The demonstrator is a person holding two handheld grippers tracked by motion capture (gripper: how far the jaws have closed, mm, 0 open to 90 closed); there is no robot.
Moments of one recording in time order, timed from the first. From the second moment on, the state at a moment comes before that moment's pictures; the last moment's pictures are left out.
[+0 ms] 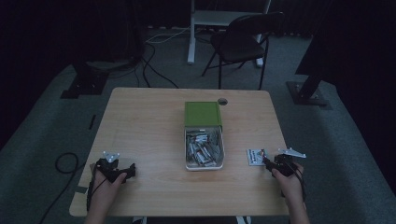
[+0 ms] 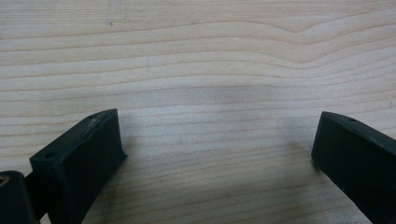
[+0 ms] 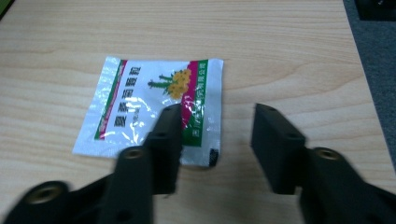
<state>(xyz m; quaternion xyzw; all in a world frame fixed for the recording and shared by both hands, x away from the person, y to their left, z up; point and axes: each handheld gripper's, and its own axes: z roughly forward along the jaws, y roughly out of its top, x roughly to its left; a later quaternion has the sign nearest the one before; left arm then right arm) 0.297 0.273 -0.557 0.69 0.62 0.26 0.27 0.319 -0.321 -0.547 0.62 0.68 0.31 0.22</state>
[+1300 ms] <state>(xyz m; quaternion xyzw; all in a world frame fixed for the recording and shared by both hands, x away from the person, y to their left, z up) 0.283 0.219 -0.545 0.78 0.48 0.22 0.33 0.303 -0.245 -0.535 0.45 0.78 0.42 0.14</state>
